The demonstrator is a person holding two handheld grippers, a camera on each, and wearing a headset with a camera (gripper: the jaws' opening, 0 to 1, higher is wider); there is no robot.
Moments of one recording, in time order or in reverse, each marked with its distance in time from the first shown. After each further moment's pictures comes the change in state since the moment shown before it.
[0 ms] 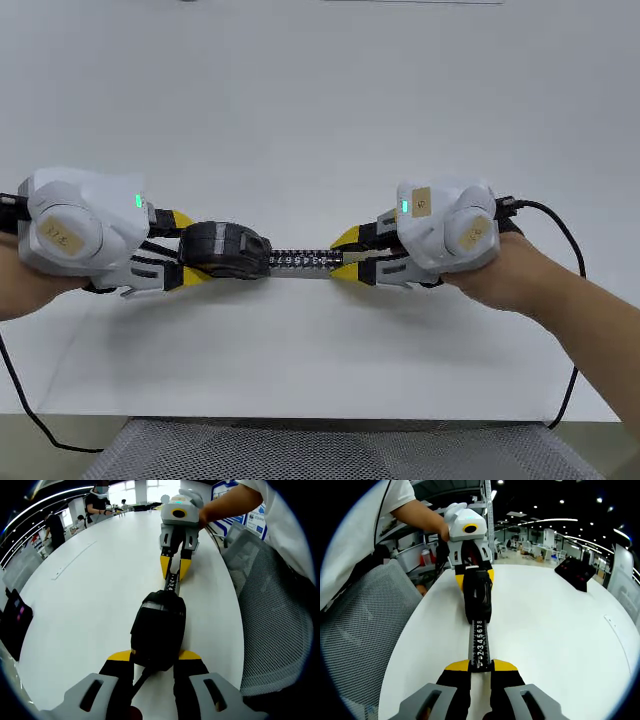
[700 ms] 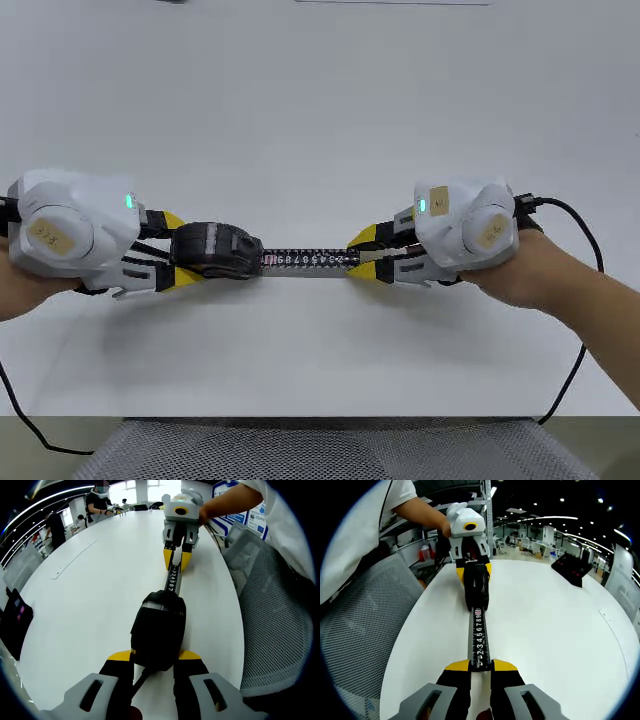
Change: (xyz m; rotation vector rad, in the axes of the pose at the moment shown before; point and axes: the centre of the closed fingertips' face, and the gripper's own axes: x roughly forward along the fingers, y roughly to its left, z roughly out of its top) left arm 0.000 0.000 0.001 -0.003 0.006 0.006; right arm -0.023 -0.001 -0.018 -0.005 0.042 -0.014
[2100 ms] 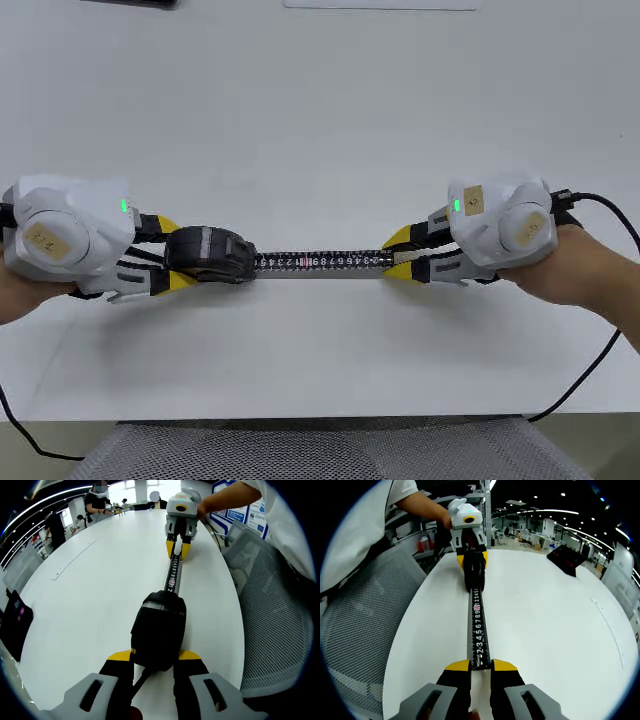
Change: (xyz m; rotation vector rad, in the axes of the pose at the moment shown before) left arm 0.001 -0.001 0.002 0.007 0.006 0.004; right arm -0.039 -0.001 -0.033 0.001 0.091 -0.014
